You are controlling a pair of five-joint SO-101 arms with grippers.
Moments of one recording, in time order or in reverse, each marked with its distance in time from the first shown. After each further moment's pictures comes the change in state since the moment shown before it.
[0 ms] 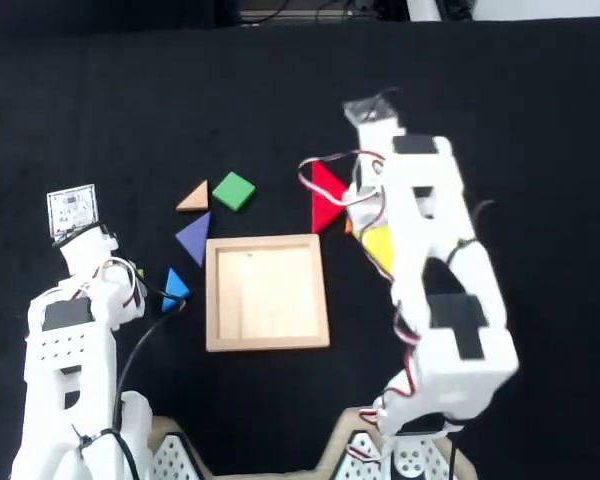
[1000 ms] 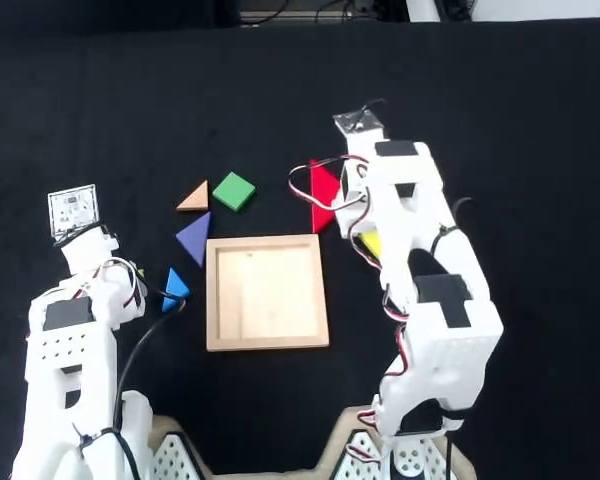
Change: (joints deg) left arm 0.0 0.0 0.0 0.0 0.0; right arm -1.3 11.5 -1.9 -3.6 -2.8
